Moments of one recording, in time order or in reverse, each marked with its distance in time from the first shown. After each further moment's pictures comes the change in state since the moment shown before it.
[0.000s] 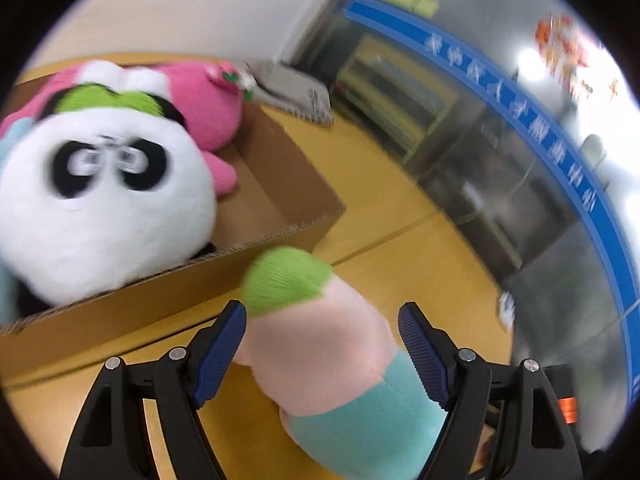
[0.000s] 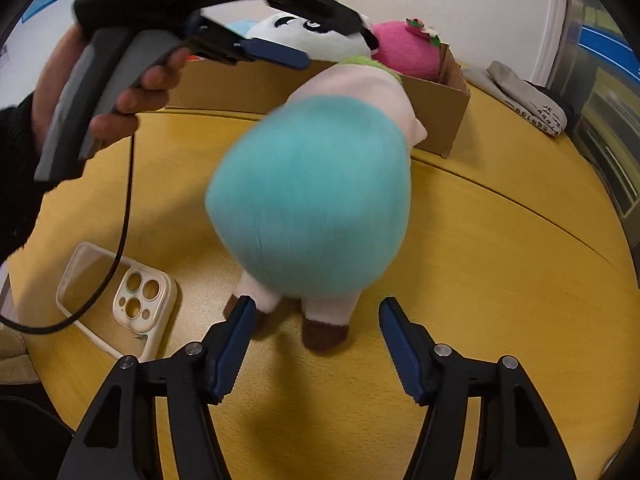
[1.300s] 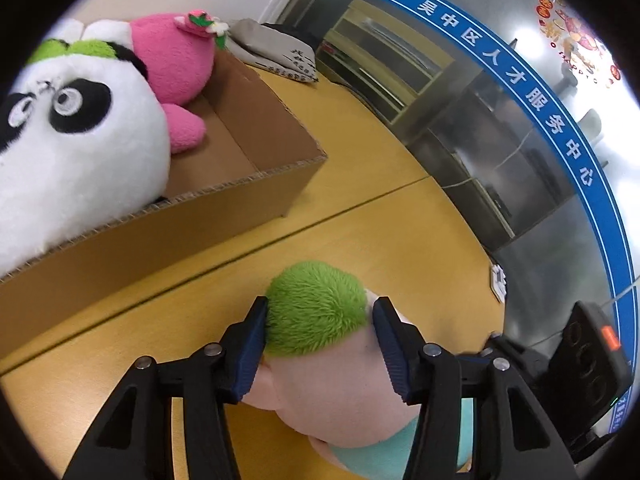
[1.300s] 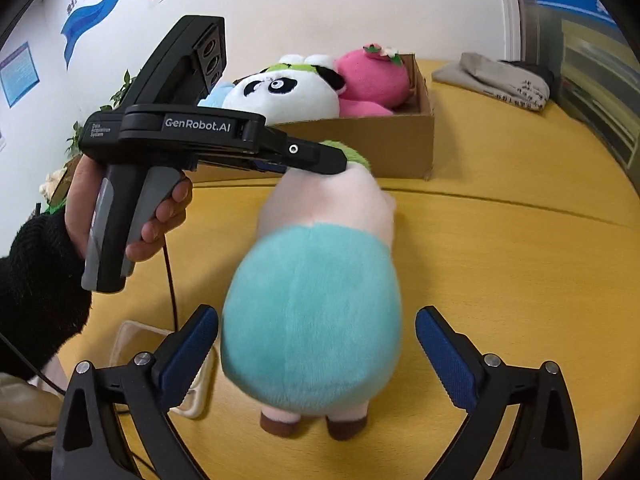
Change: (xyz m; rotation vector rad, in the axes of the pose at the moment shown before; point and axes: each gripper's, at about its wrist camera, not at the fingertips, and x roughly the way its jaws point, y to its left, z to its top) left arm 0.023 -0.008 -0.015 -0.016 0.082 -0.089; right arm -0.016 -0.020 0.020 0.194 -0.068 0.094
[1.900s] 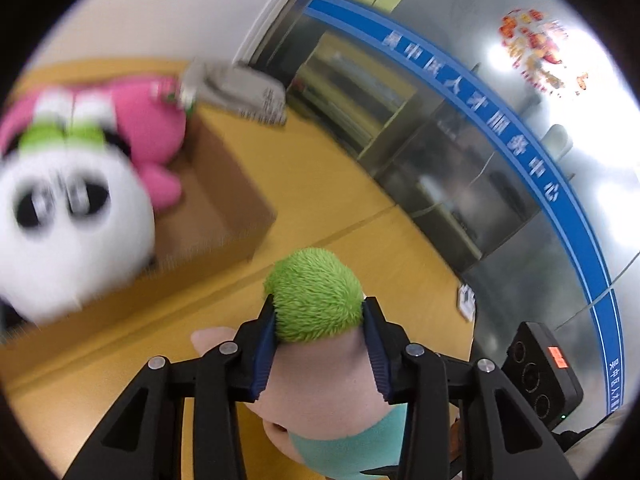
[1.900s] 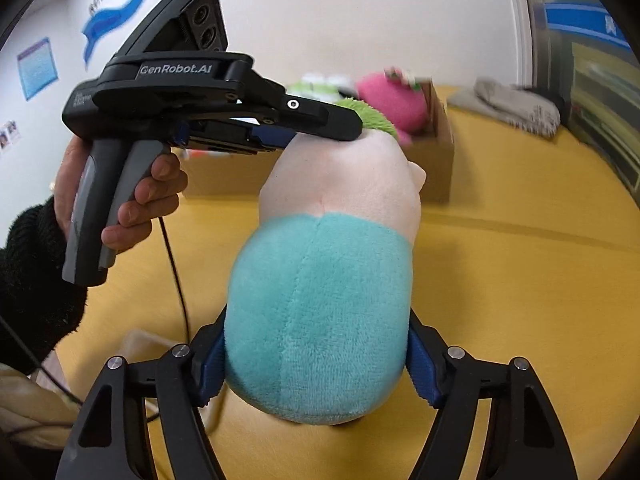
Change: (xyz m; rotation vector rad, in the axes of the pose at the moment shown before) left arm -0.067 -0.038 0.034 0.068 -0.134 -0.043; right arm -0.018 0.008 0.023 -0.045 -0.174 0.044
